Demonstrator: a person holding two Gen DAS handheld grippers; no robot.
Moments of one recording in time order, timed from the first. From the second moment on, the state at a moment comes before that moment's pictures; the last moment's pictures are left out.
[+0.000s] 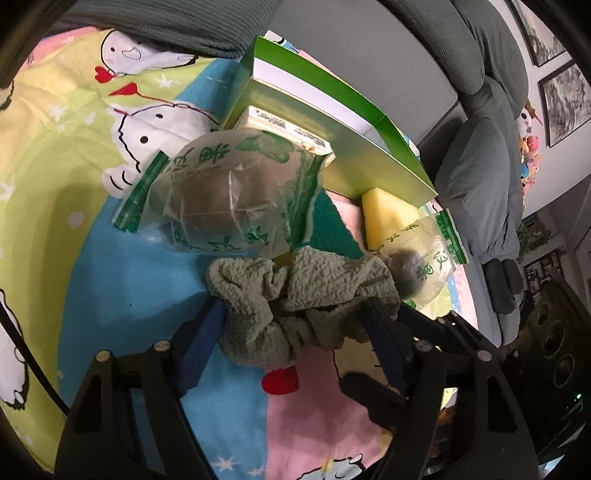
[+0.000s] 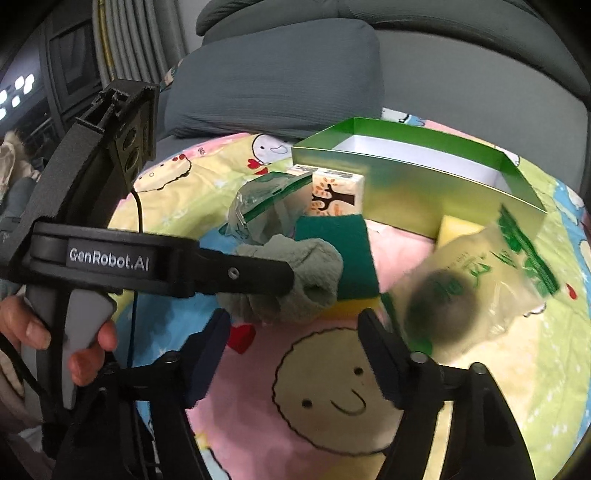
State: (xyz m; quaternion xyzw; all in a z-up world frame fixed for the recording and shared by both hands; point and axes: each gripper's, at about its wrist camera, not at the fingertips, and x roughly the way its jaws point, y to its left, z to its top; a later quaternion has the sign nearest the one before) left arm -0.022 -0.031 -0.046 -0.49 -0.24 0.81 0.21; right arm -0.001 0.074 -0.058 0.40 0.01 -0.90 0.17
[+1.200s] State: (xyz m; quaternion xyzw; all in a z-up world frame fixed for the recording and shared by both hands) left arm -0.019 -0.003 0.059 -0.39 -0.19 0.85 0.31; right arm 0.010 0.096 0.020 0.30 -0.02 -0.94 0.18
